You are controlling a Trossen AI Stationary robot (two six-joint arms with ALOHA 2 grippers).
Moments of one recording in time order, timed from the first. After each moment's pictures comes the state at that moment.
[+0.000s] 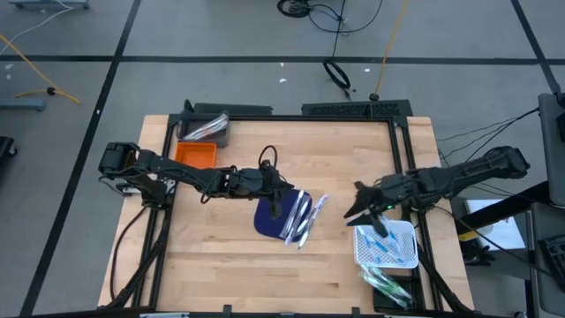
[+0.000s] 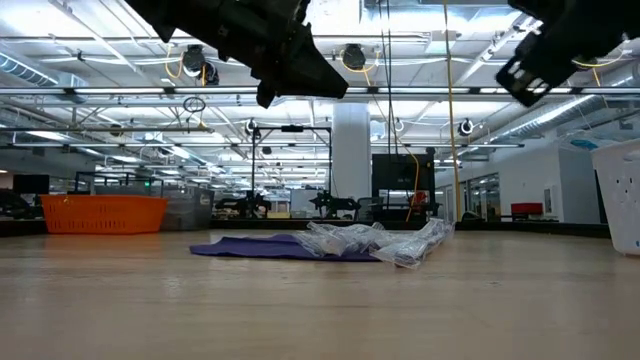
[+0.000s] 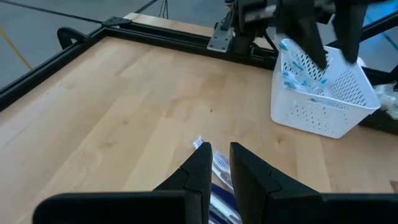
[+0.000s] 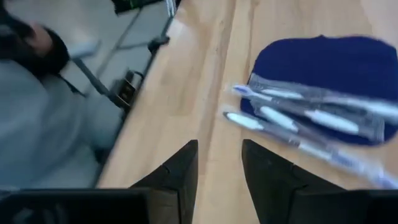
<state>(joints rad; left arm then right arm) -0.08 1.58 0.94 0.24 -0.21 -0.22 0.23 0.81 0.52 -0.21 -0.20 0.32</state>
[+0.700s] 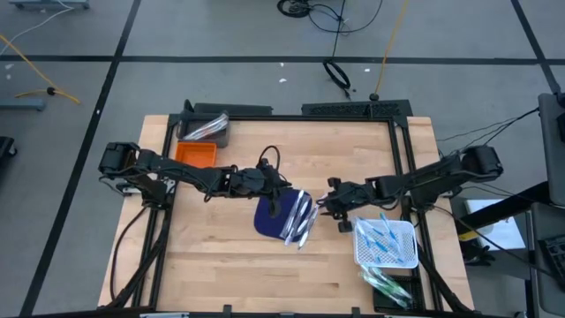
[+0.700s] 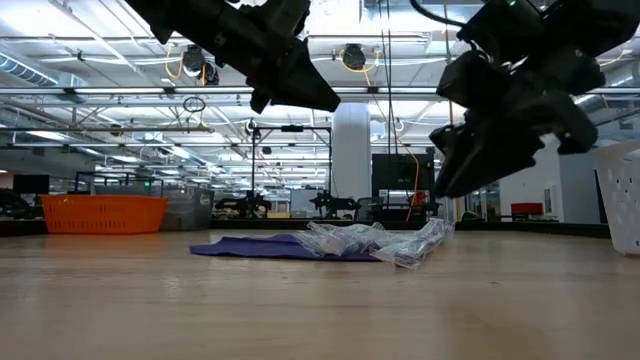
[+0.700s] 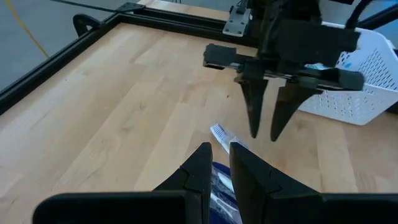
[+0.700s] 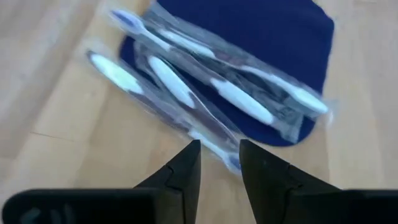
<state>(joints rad) -0.07 1.58 0.94 0.18 -0.25 -0.21 0.10 1.36 0.52 0.09 -0.02 -0.10</state>
